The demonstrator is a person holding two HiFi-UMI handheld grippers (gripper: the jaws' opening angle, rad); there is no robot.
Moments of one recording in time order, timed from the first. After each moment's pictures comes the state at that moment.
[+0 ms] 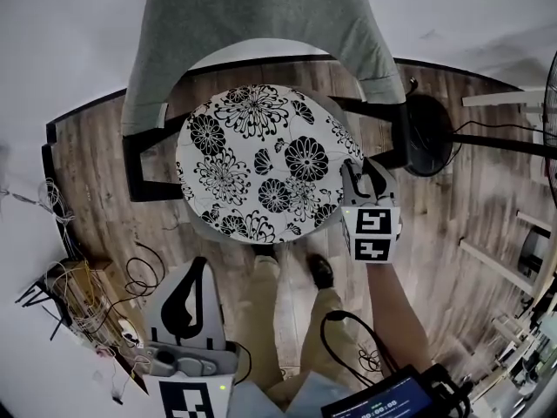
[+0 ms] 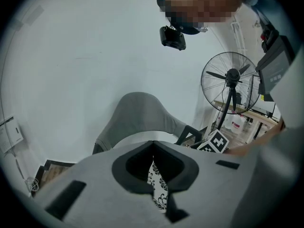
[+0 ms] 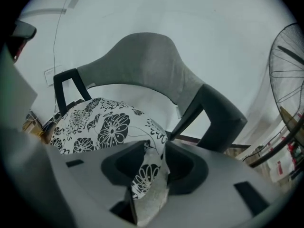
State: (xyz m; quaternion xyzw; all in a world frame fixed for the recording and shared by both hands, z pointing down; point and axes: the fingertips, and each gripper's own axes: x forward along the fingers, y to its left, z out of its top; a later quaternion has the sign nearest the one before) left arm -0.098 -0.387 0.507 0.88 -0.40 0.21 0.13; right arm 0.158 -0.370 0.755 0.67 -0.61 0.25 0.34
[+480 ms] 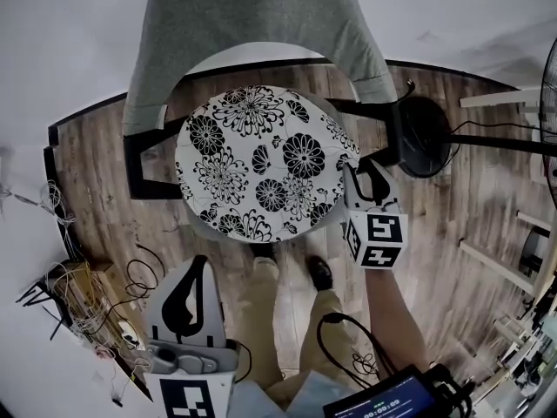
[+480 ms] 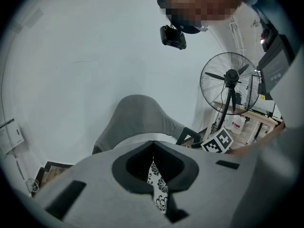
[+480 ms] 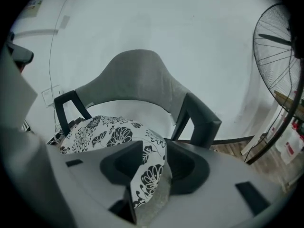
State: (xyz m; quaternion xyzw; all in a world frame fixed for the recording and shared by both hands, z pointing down) left arm -0.092 -0.381 0.511 0.89 -0.38 0.22 0.12; right arm 0.167 -0.362 0.728 0.70 -0.61 0.26 0.25
